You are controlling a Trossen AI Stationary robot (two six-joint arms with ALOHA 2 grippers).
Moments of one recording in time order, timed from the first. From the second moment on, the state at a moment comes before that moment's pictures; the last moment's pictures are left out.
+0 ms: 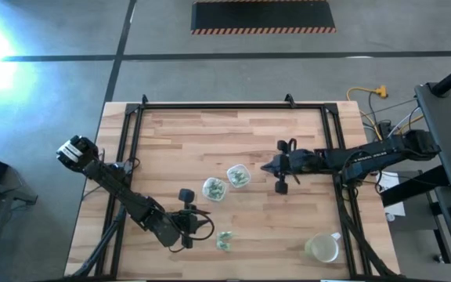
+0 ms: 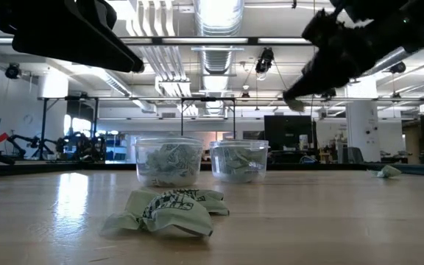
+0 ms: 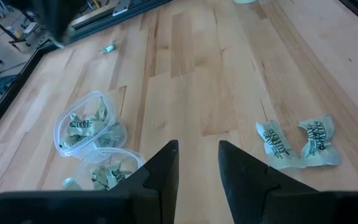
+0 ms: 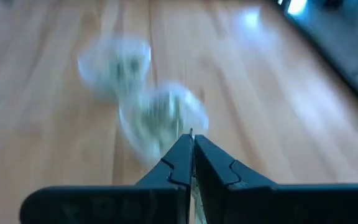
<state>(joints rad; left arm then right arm) -0.68 1.54 0.81 0.07 -0.73 -0.15 0.05 1.15 0.50 0.10 0.18 0.03</state>
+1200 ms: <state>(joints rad) -0.68 1.54 0.80 0.10 -0.73 -0.15 0.03 1.69 0.81 0.18 0.10 -0.08</state>
